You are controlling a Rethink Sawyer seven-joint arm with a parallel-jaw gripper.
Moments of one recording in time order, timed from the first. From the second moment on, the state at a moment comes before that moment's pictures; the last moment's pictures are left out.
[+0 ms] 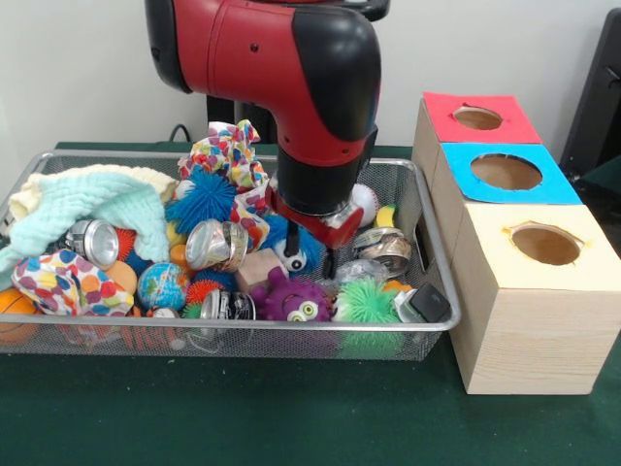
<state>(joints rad) -0.18 -0.34 -0.12 1.42 0.05 0.69 2.18</state>
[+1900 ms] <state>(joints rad) -0.14 -0.40 -0.12 1.47 0.13 0.69 2.18</state>
